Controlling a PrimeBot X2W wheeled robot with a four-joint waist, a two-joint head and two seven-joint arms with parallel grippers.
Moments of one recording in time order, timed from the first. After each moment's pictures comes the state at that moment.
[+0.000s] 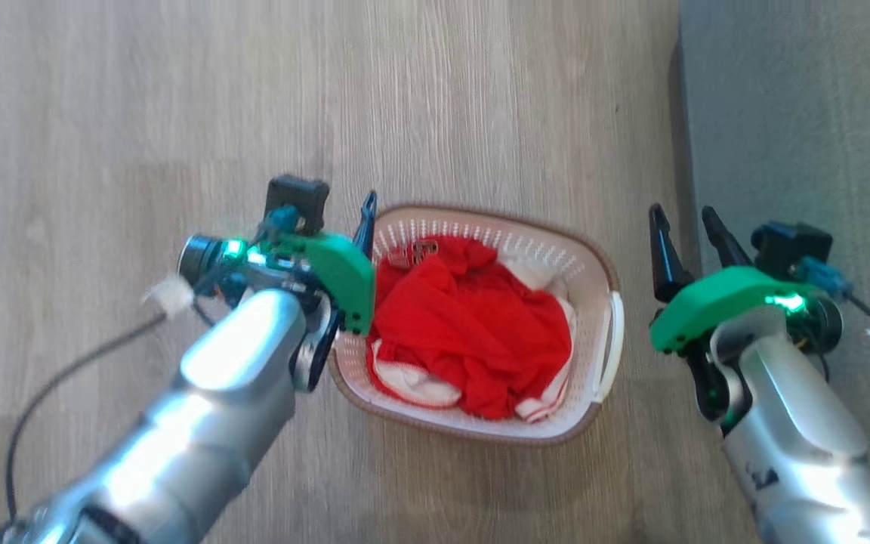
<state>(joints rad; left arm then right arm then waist) -0.81 0.09 -0.99 0.90 -0.80 0.14 -0.25 -0.49 -0.11 0.23 0.64 0.51 0.12 -0.25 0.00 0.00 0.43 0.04</state>
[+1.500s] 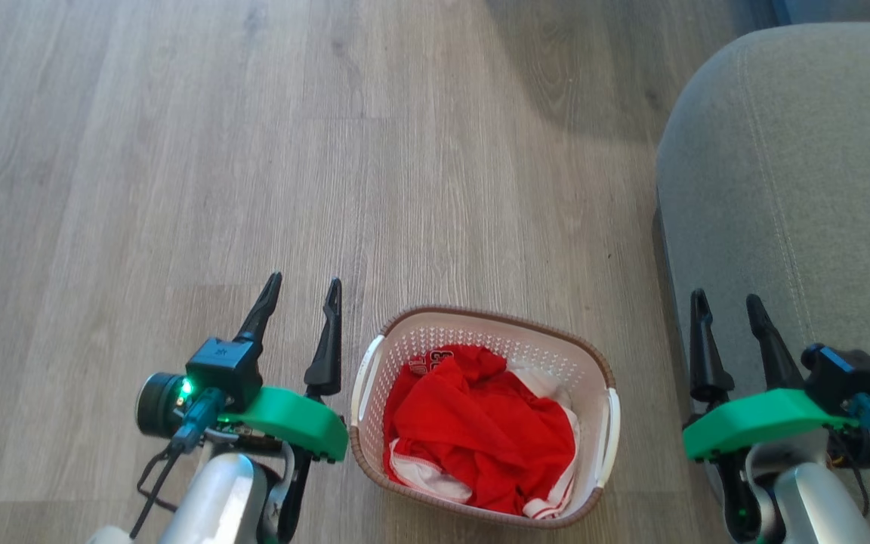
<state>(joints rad) -0.14 0.05 -0.32 0.21 -0.23 0.02 -0.25 -0.08 -0.06 0.06 0.19 0.39 0.12 -0.25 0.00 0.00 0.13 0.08</state>
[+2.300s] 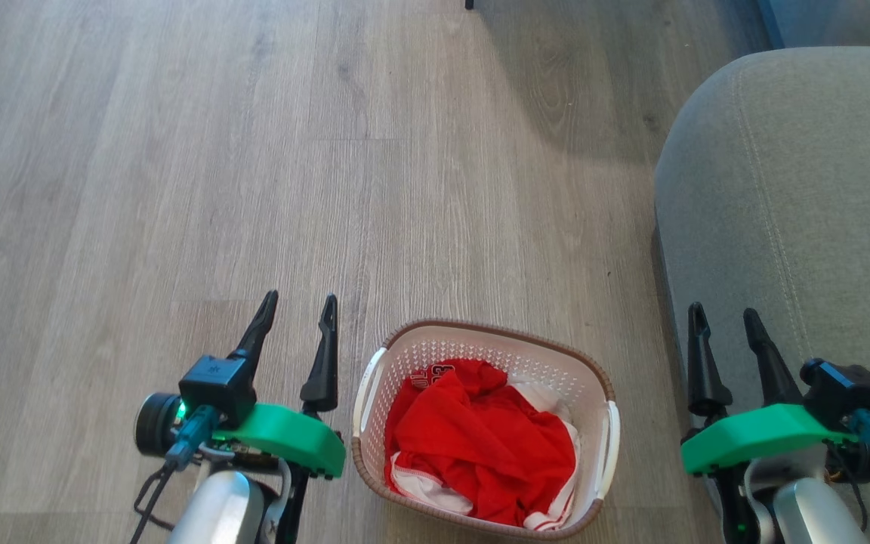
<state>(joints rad) -0.10 0.05 -0.31 0.18 -0.25 0.02 -0.25 -0.03 -0.05 0.06 0.16 0.40 0.12 -0.25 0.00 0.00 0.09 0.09</state>
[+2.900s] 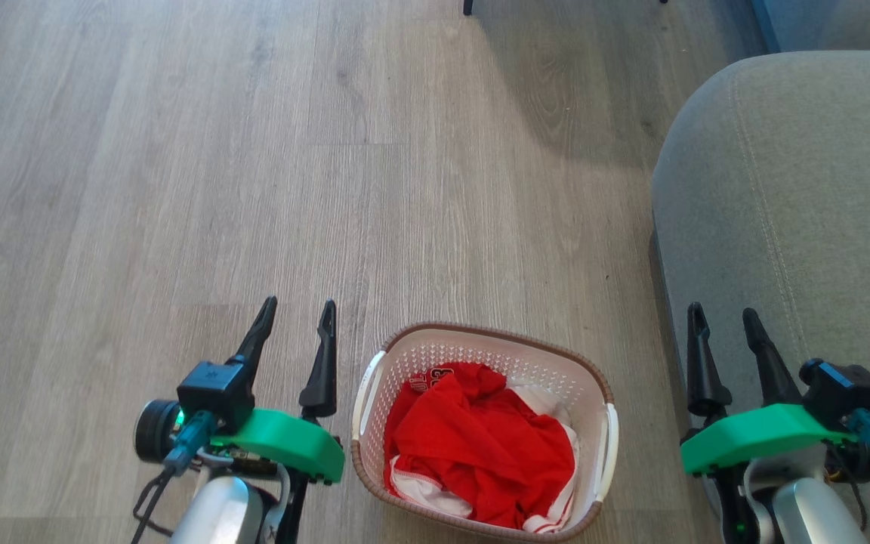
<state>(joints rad) -0.08 0.05 -0.31 0.18 -0.26 0.02 -0.25 -0.03 -0.05 0.06 0.16 0.40 0.12 -0.25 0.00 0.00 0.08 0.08</state>
